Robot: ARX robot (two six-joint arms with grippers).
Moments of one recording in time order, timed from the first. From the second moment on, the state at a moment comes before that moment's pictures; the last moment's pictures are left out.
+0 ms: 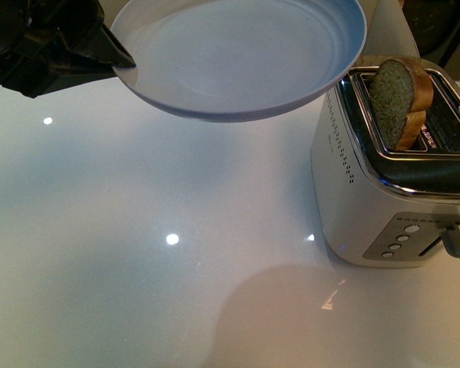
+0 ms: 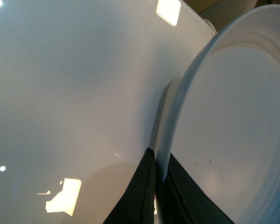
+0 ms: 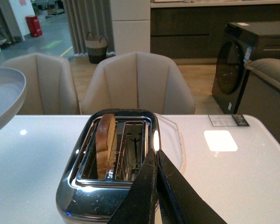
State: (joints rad) left arm -0.31 1.59 0.92 -0.07 0.24 -0.77; right arm 0.00 0.49 0.02 0.48 0.00 0.00
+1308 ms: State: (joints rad) left arm -0.32 1.59 0.92 -0.07 0.24 -0.77; right arm 0.00 0.01 0.02 0.00 0.00 0.00
